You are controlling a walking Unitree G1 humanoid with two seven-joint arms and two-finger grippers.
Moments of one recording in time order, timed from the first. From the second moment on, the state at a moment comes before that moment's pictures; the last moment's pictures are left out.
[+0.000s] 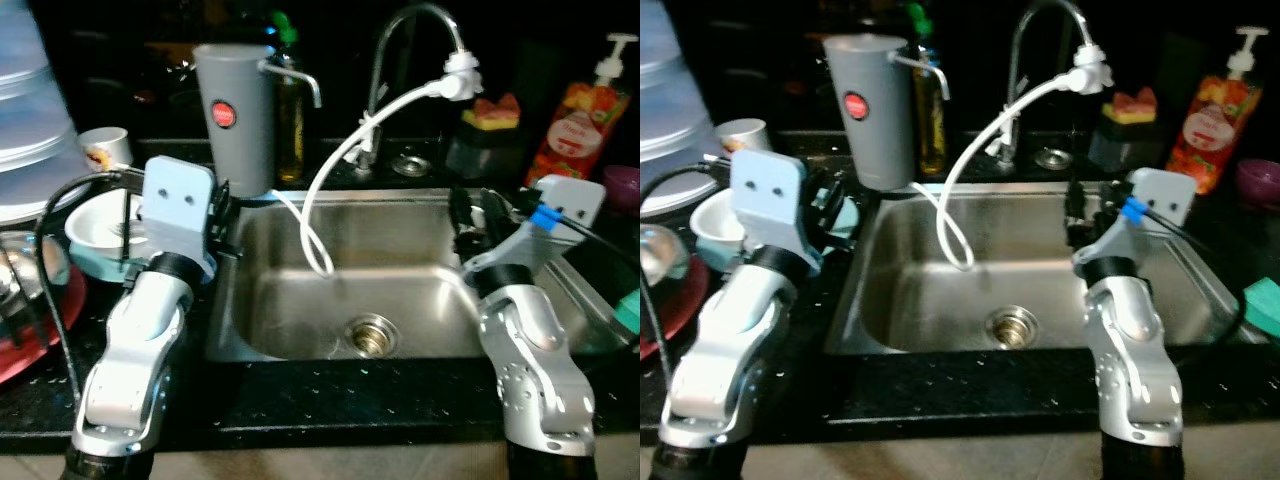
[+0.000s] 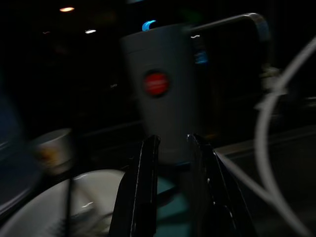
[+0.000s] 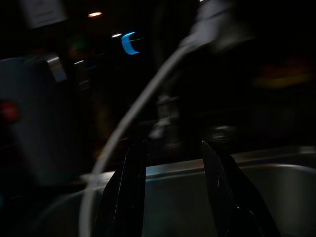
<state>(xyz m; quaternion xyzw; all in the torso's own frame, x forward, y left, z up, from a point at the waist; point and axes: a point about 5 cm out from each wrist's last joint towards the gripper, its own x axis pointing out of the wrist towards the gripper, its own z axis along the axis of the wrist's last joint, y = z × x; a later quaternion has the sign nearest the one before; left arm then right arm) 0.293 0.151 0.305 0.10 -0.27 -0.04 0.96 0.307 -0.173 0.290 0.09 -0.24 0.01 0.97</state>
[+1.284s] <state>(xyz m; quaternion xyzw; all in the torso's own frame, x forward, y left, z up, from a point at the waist) 0.294 0.147 0.303 0.11 -0.26 -0.05 0.96 0.310 -0.176 0.284 0.10 -0.22 -0.01 0.97</state>
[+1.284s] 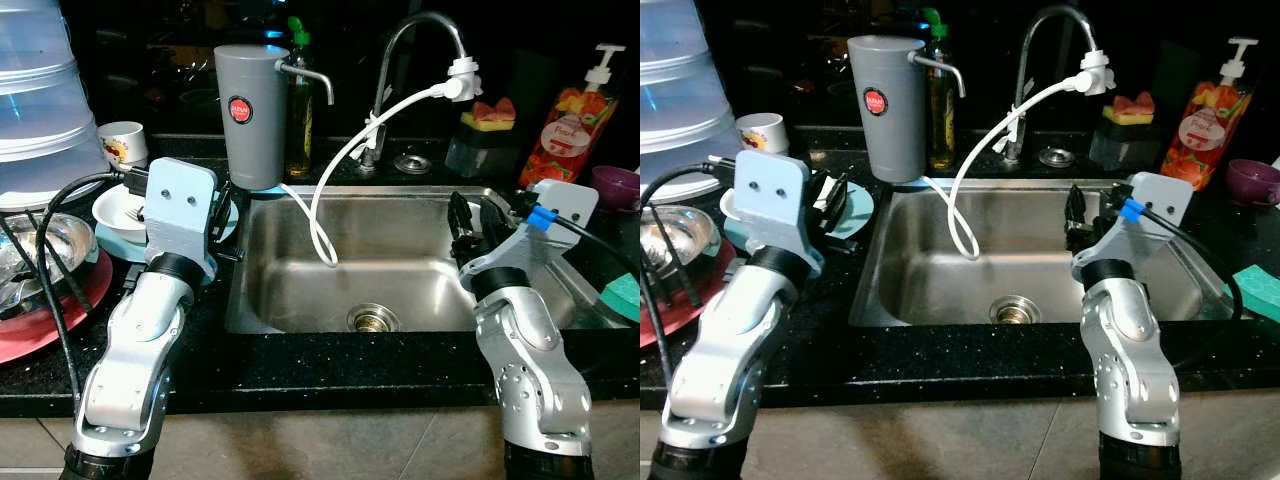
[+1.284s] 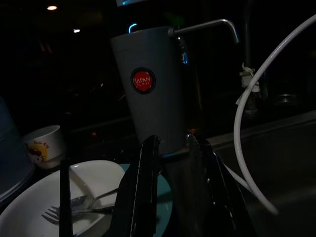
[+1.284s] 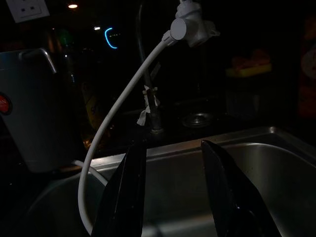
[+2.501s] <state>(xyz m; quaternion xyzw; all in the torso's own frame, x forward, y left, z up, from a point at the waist) 0.298 0.149 0.300 0.09 -0.24 -0.05 0.96 0.310 -0.177 0.284 0.10 -0.21 -0.01 0.97</state>
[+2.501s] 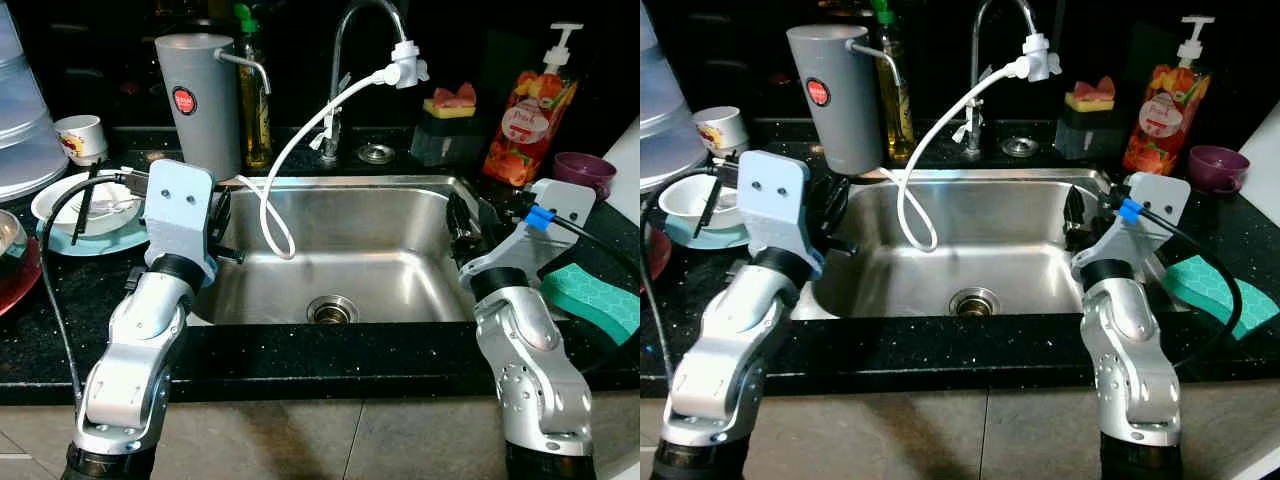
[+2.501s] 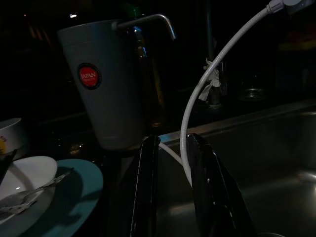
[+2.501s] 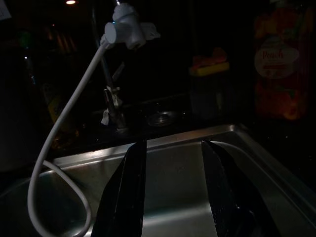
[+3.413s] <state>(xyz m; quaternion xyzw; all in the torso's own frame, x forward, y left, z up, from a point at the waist) 0.299 0.153 0.298 0.08 -0.23 -0.05 0.97 0.310 -0.173 0.283 0.11 -0.21 0.00 0.97</state>
